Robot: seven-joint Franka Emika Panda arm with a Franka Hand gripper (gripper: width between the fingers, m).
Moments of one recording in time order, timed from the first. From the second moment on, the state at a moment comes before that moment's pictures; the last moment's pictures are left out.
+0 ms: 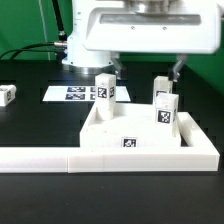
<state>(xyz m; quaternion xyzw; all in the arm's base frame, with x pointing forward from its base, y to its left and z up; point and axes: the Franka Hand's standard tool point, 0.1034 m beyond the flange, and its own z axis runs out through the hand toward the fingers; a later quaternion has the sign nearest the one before) 0.579 0.056 0.122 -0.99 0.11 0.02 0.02</state>
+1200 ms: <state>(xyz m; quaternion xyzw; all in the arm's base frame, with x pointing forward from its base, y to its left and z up) 0.552 -0.036 0.095 -0.99 0.10 -0.01 -0.01</state>
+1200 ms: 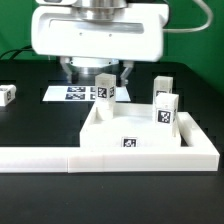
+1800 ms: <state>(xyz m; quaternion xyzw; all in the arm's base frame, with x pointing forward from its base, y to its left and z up) 0.535 -0.093 0.087 -0.99 0.12 -0.01 -0.01</state>
